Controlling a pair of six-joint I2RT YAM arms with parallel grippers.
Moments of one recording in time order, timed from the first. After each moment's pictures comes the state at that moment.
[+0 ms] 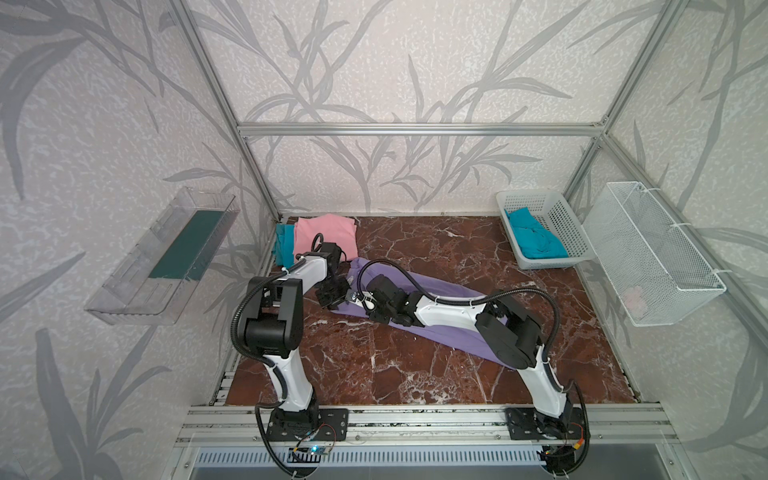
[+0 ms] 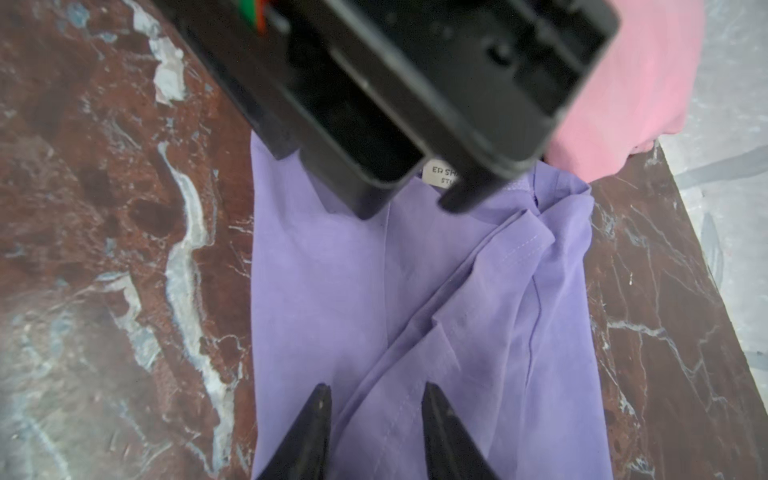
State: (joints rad) left arm -0.06 1.85 1.19 -0.83 0.11 -0.61; right arm 1.00 2.18 1.51 -0.10 0.12 -0.45
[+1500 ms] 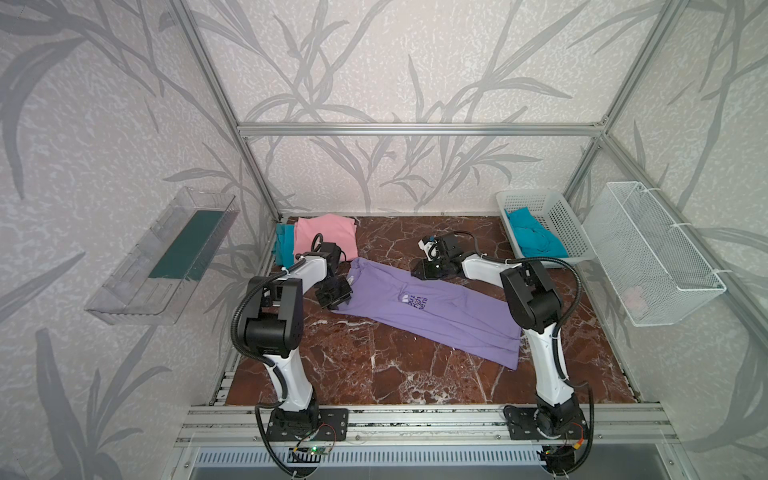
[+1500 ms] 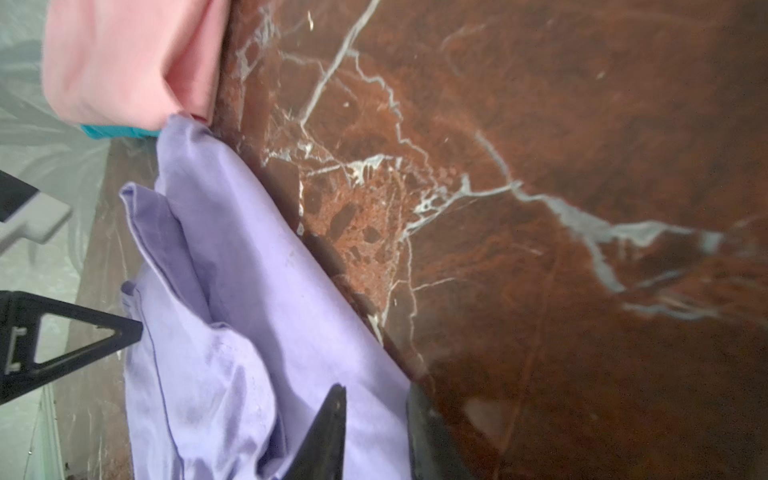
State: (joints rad) left arm -0.06 1.85 1.19 -0.83 0.12 -0.61; right arm 0.48 2.23 1.52 -0.15 -0.47 0.40
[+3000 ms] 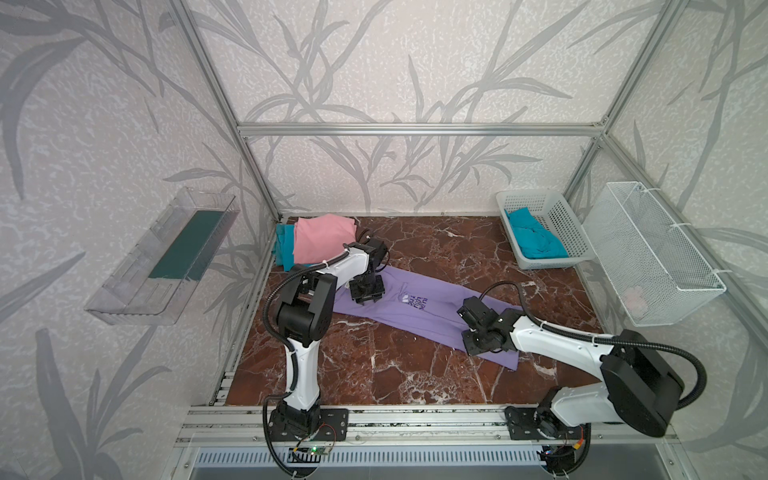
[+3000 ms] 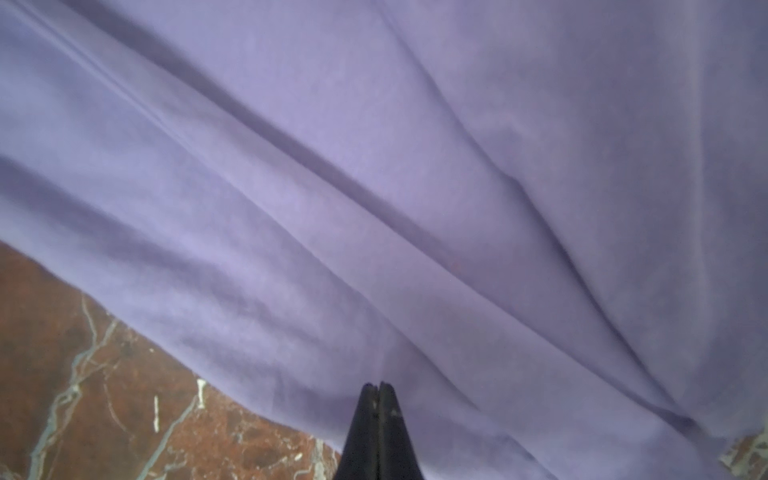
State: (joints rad) left arm -0.37 2.03 1.44 -0.96 -0.03 -0.64; right arm 0.74 1.42 0.72 -0.60 0.16 0.51
